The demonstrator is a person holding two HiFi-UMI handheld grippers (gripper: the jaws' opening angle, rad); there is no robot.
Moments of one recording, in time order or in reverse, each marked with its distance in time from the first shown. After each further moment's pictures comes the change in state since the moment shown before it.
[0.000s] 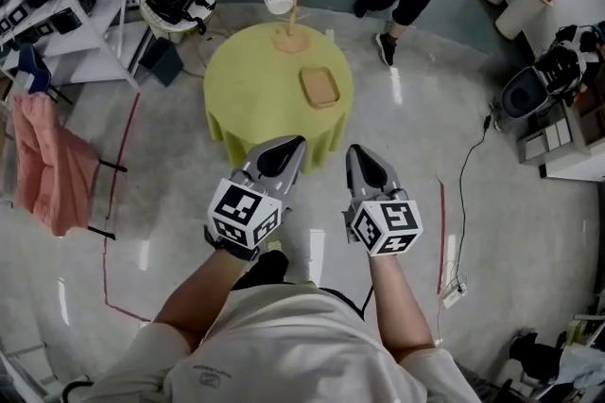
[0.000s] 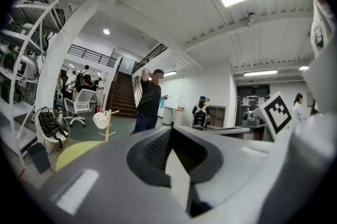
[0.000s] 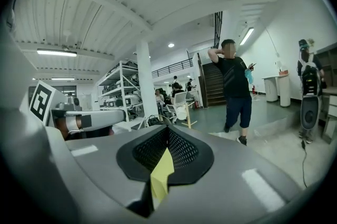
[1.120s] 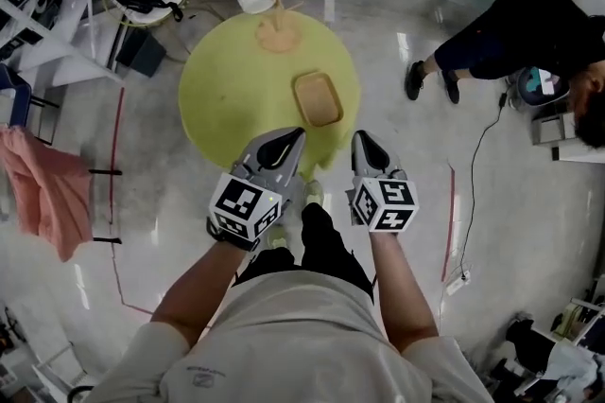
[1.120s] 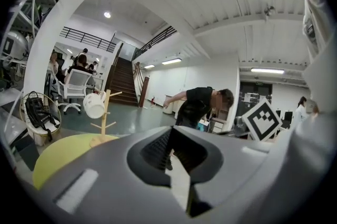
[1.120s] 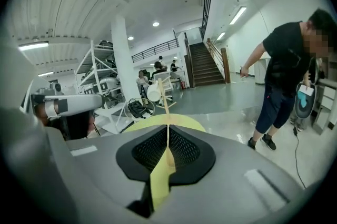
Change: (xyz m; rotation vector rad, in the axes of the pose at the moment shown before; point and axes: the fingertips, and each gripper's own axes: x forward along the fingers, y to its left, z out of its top) left arm 0.184 0.140 -0.058 -0.057 0.126 -0.029; right arm 0.205 -0.155 -0.067 0.078 0.225 -0.132
